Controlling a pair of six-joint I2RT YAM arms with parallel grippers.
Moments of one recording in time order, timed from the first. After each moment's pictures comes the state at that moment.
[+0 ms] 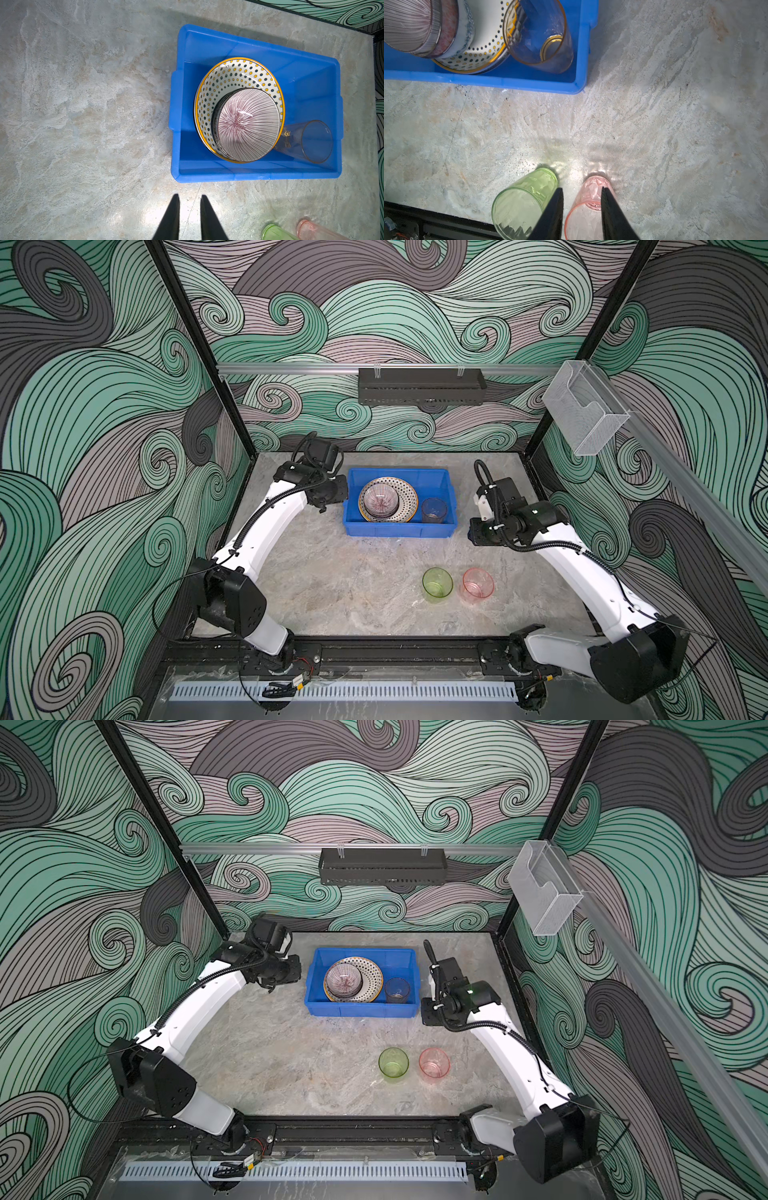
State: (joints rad) left arm -0.33 1.56 1.55 -0.99 -0.01 -0.44; right arm 0.35 1.23 1.15 -1.08 -0.03 0.27
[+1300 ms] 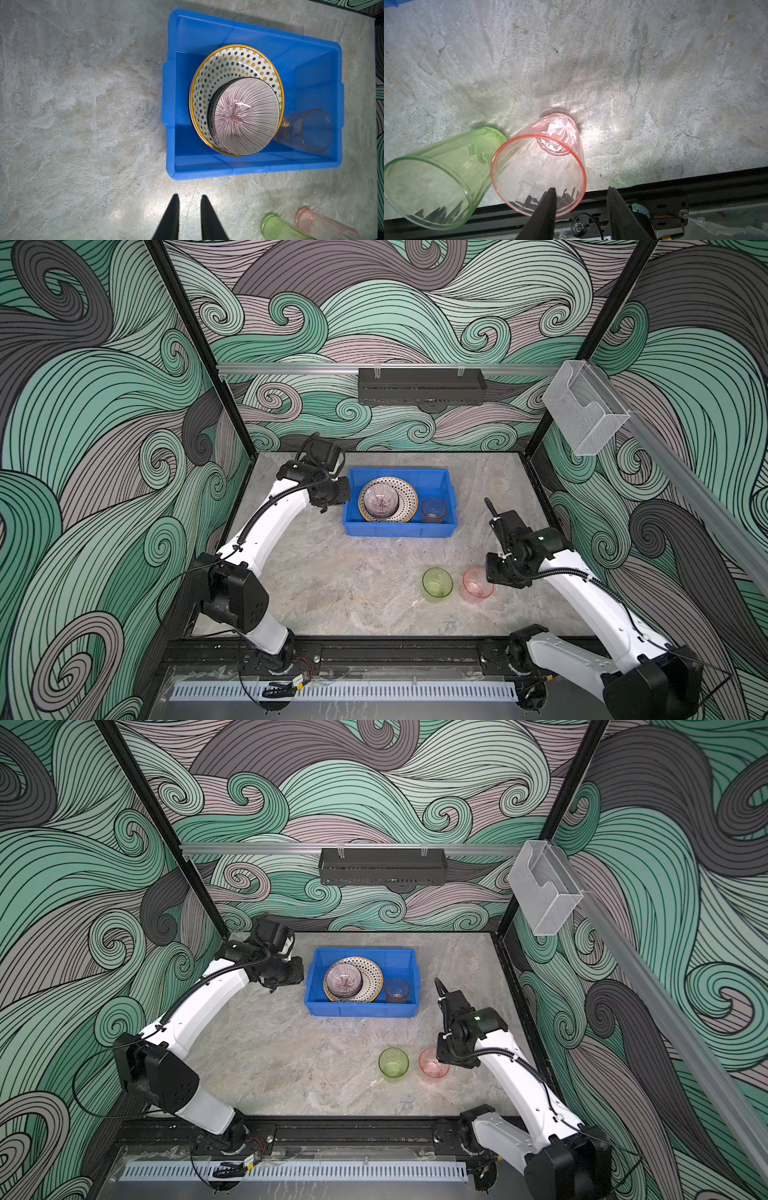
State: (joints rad) left arm -0.33 1.58 1.56 -1.01 0.03 -0.40; right arm 0.32 1.08 0.90 -1.26 0.04 0.48
